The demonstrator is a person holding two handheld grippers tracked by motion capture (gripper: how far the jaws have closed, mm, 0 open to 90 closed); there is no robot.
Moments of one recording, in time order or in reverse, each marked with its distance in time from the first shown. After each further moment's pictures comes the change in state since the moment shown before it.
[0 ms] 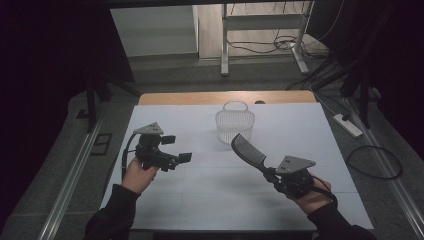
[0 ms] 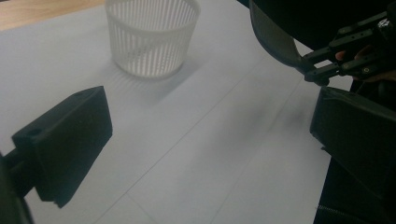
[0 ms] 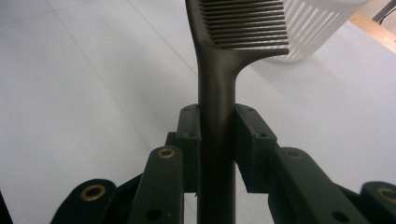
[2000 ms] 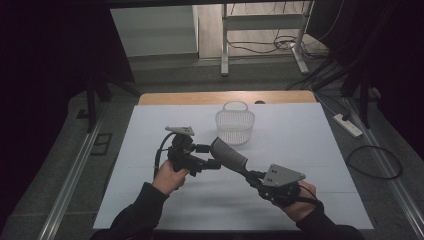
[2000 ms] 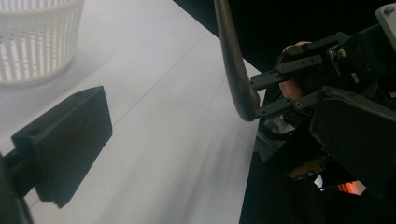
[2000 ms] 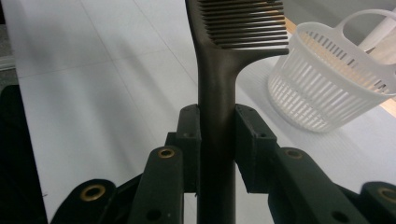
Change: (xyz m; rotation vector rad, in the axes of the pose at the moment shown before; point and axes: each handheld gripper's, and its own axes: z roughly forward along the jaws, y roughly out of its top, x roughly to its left) left arm -0.028 0.014 0.064 0.052 -0.330 -0.079; right arm 0.042 0.024 -0.002 -0.166 0.049 -0.117
